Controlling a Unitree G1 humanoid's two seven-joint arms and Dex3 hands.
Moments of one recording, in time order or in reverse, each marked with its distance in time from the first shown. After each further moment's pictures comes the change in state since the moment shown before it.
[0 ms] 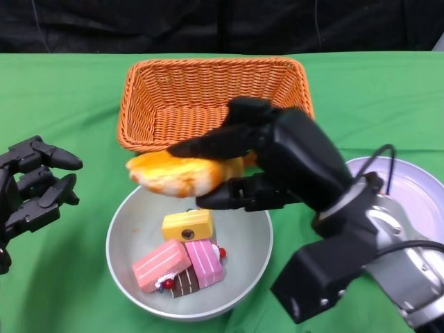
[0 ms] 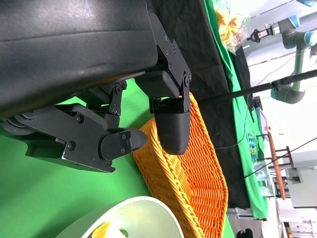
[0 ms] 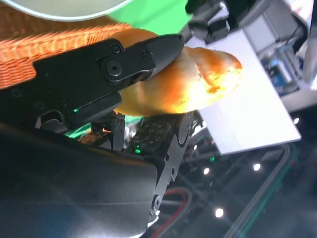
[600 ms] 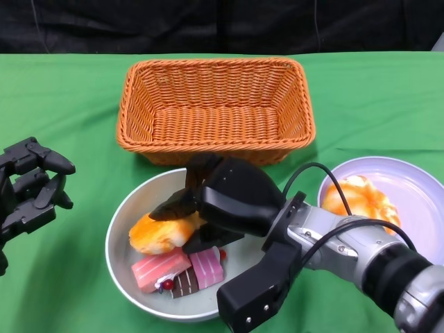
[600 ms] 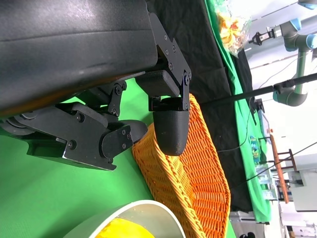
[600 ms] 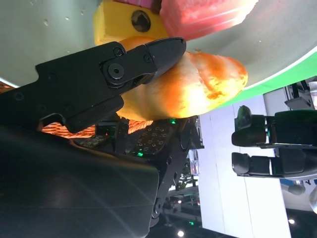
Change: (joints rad) left arm 0.006 0.007 0.005 0.000 0.009 -0.003 0.004; right arm -0.326 0.094 0.362 0.760 -0.317 -0.153 -0.378
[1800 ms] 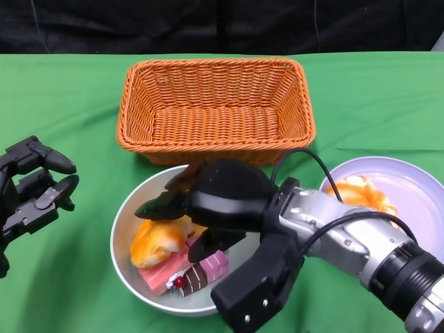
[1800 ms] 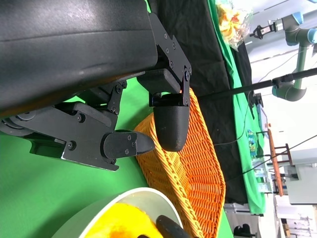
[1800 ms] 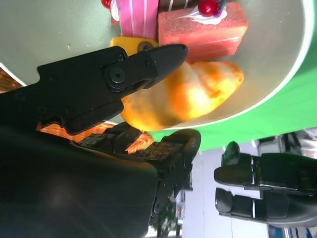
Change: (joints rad) left arm 0.041 -0.013 0.009 -0.108 -0.022 0.091 -0.008; right arm 0.005 -0.024 -0.003 -0.180 -0.105 0.097 0.319
